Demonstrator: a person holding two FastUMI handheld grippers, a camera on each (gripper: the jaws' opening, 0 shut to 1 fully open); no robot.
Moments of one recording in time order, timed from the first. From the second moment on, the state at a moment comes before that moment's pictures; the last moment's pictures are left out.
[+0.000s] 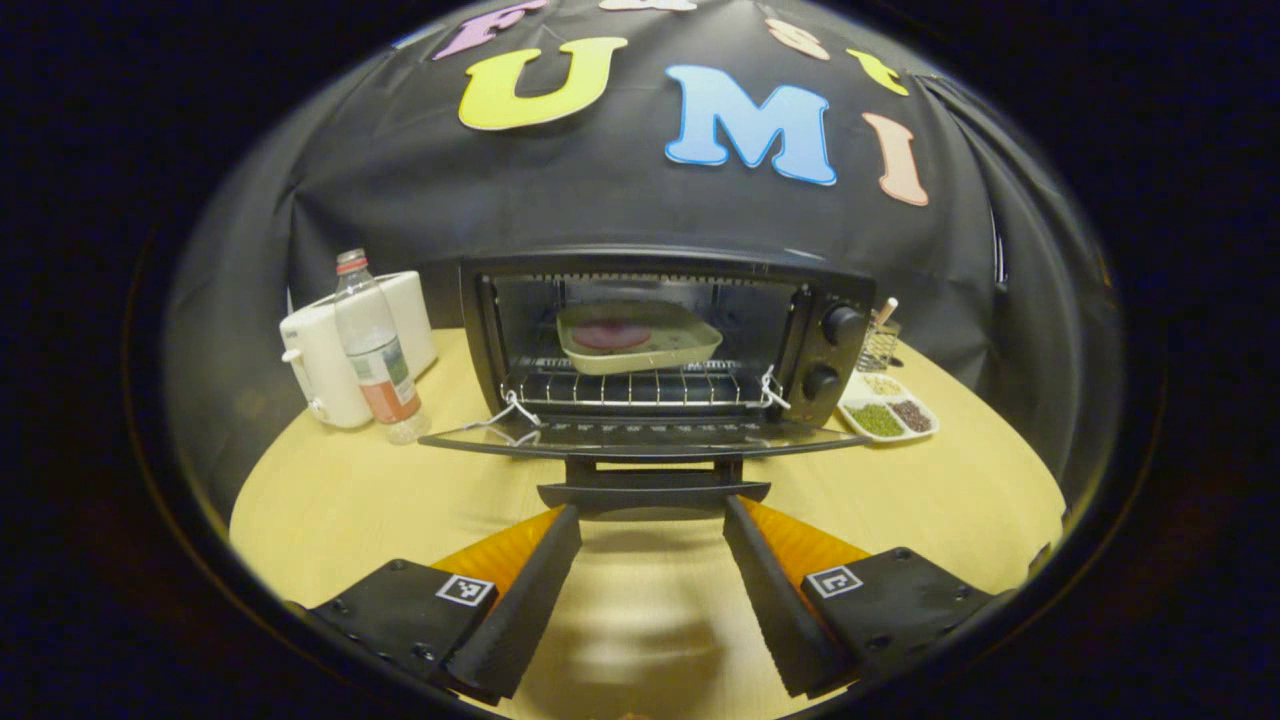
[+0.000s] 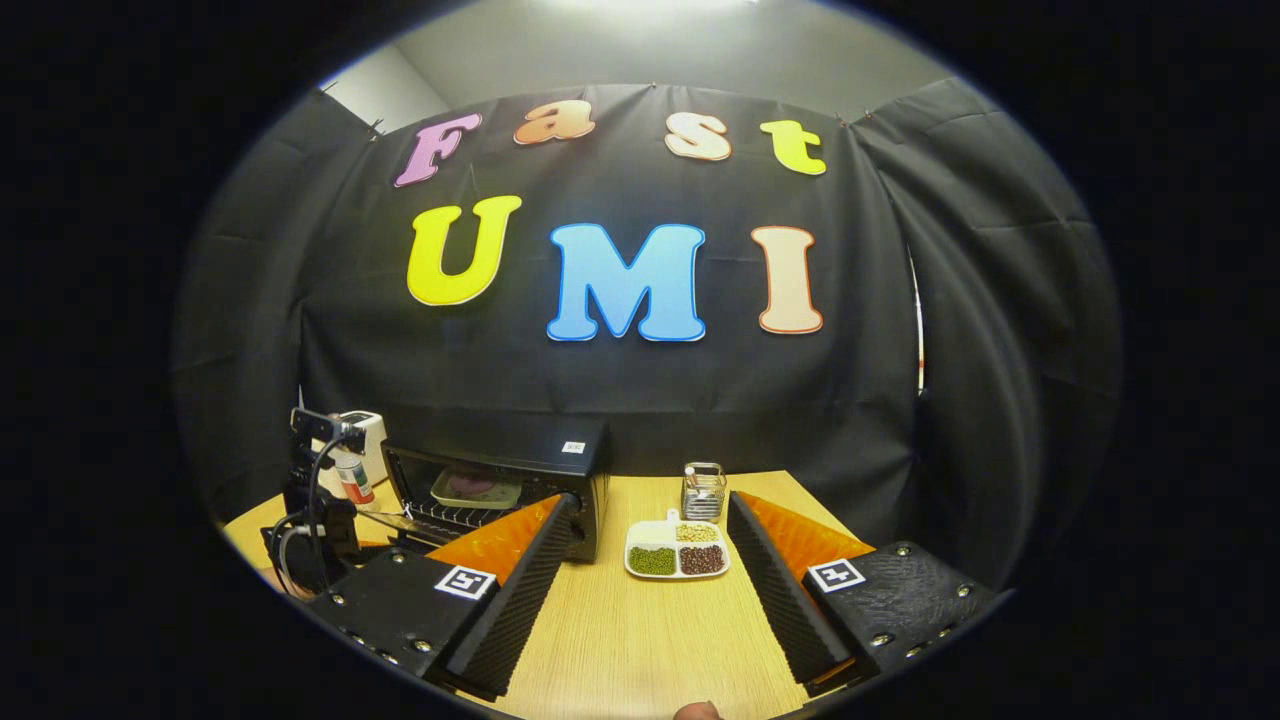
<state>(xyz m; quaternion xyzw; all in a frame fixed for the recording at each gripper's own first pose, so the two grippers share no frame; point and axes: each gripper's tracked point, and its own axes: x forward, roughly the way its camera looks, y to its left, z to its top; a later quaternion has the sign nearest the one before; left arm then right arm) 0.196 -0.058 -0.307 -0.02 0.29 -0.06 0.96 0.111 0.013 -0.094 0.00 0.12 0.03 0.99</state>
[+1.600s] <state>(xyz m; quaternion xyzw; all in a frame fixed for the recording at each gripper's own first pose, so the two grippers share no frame) 0.059 -0.044 0.008 0.00 -0.01 -0.03 1.00 0.028 -0.019 -0.006 0.04 0.03 0.05 1.00</state>
